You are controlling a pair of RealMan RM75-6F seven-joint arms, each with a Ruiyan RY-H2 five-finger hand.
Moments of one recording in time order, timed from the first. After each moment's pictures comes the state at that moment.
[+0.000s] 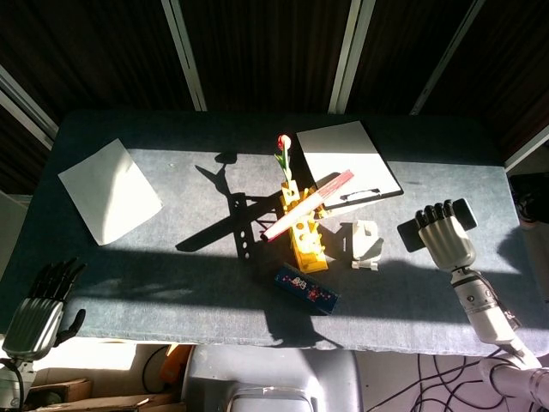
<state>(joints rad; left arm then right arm) -0.11 -1.13 0.03 -1.59 1.62 1.47 0.09 0.51 -1.34 0.00 -1.17 -1.41 1.25 -0.84</state>
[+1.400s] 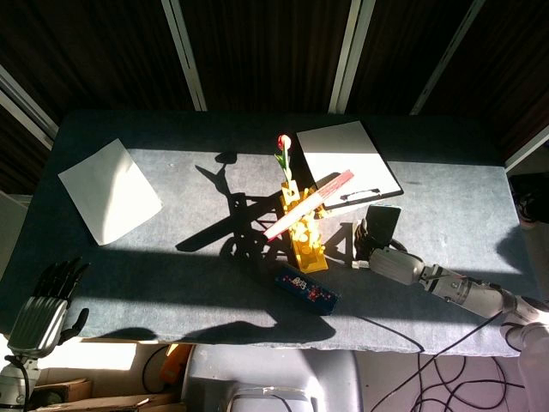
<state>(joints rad) -0.12 -1.14 0.02 -1.60 1.60 1.45 0.11 0.69 -1.51 -0.19 -0.53 -2.06 1.46 -0.78</state>
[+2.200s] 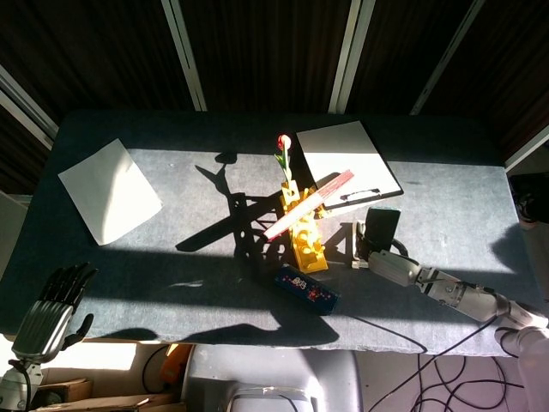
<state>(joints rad) -0.12 -1.14 0.05 -1.60 1.64 1.45 0.10 0.68 -1.51 -0.19 -0.60 -2.03 1.37 -0.93</state>
